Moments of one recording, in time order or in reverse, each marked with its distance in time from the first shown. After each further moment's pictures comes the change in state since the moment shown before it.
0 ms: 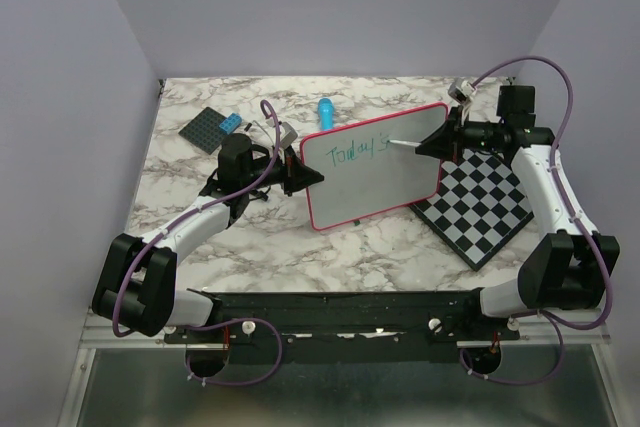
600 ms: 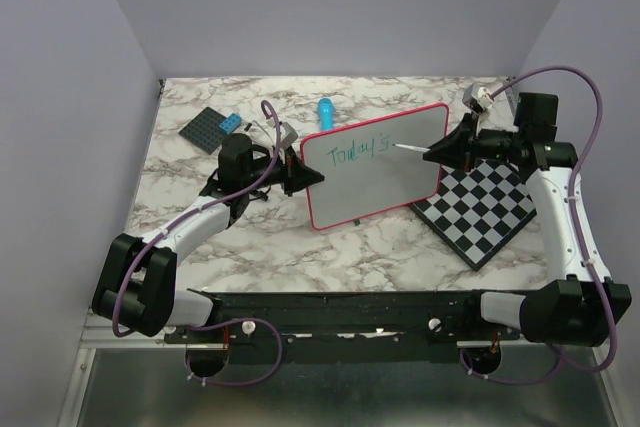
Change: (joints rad) left arm 0.000 0.000 0.000 0.000 0.000 0.008; right arm -0.016 -0.194 -0.016 -0.103 -0.061 -0.069
